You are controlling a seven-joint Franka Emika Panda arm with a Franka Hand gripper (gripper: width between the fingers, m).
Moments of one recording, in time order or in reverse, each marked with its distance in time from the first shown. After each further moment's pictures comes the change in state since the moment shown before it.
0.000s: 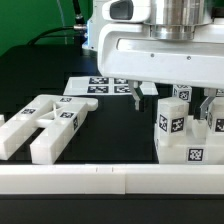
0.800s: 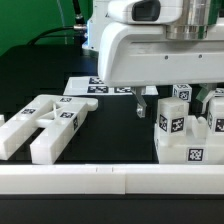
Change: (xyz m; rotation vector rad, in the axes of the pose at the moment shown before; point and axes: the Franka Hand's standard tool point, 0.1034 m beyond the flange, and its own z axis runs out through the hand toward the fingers) arm -0.001 -0.001 0.001 -0.029 0.003 -0.525
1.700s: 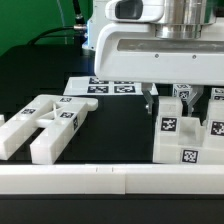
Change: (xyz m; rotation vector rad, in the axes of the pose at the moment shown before) arm 0.000 0.003 -0.001 0.019 0.003 0.471
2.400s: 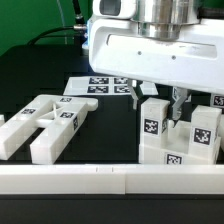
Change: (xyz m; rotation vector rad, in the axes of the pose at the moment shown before) arm 0.004 0.016 -0.001 -0.017 0.007 0.358
